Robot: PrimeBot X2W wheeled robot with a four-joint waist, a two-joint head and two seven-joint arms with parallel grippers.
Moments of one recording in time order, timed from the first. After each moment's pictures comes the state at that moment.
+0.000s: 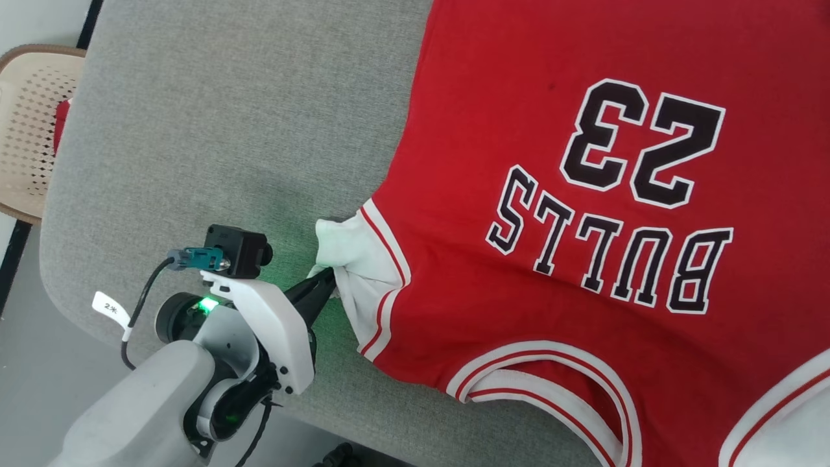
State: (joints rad) left arm -0.52 0.59 -0.83 0.15 -1.03 0.14 0.20; right arm -1.13 -0.41 -0.06 0.64 0.27 0.13 1.02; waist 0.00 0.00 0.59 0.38
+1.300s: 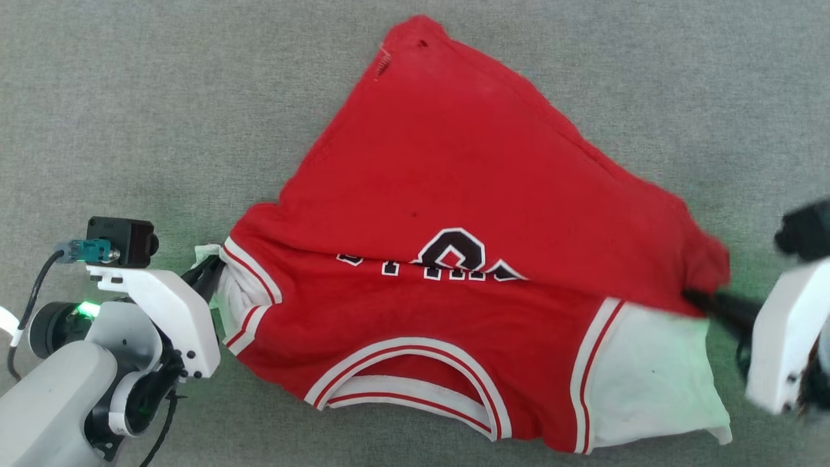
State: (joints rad) left arm -0.47 0.78 -0.74 0.06 -1.05 0.26 0.23; right arm -0.19 -0.39 -0.06 -0.36 0.68 0.13 1.13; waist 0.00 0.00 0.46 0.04
